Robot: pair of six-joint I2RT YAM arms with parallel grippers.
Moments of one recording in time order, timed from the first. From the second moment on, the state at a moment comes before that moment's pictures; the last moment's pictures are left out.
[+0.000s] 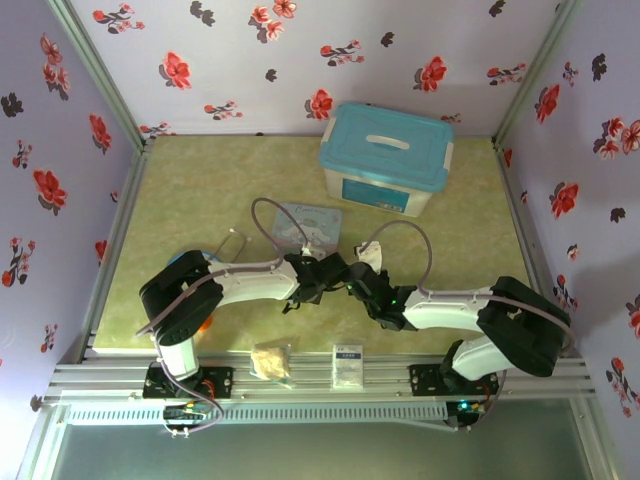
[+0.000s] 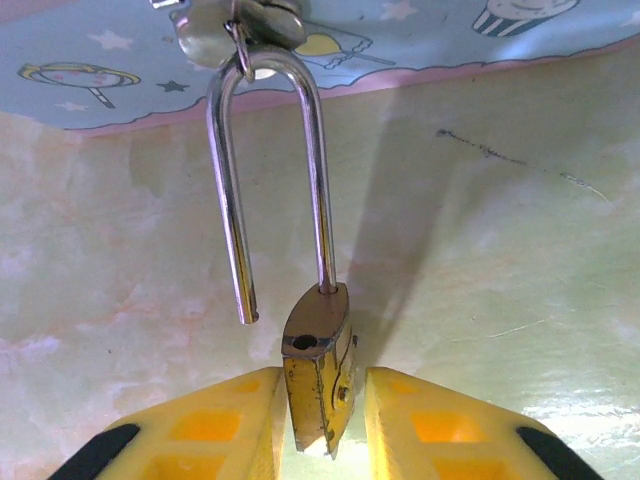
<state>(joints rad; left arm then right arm) -1.10 1.79 1.08 -0.66 -0.50 -0.72 0.98 1.41 0.48 0.18 0.60 0.59</state>
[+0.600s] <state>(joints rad) -1.11 1.74 1.04 -0.60 -0.44 -0.72 0.98 1.37 0.48 0.21 0.62 0.62</state>
